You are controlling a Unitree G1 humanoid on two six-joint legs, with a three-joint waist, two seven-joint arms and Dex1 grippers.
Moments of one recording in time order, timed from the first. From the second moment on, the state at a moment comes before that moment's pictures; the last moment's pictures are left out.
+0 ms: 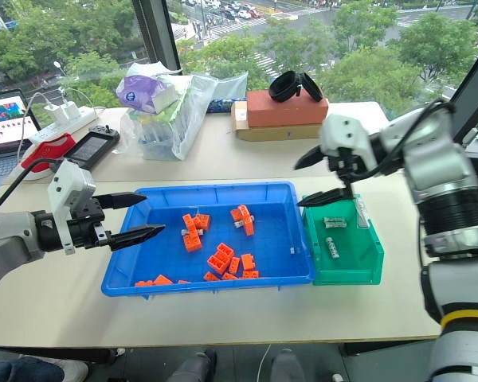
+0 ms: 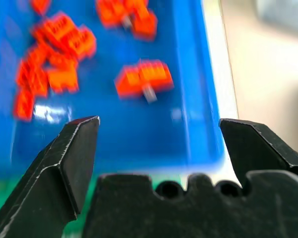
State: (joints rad) left arm -0.26 0.96 0.32 -0.50 -0.79 0.85 -0.78; right arm -1.13 -0.78 0.31 0.43 0.18 0.13 1.56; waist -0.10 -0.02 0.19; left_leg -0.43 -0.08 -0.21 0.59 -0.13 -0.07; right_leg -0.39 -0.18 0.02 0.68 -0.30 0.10
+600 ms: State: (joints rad) left arm -0.09 0.95 0.47 -0.62 -0.83 0.93 -0.66; right arm -1.20 -0.45 0.39 0.46 0.00 0.75 1.33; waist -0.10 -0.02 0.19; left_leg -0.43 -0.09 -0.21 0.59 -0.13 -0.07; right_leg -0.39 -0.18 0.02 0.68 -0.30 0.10
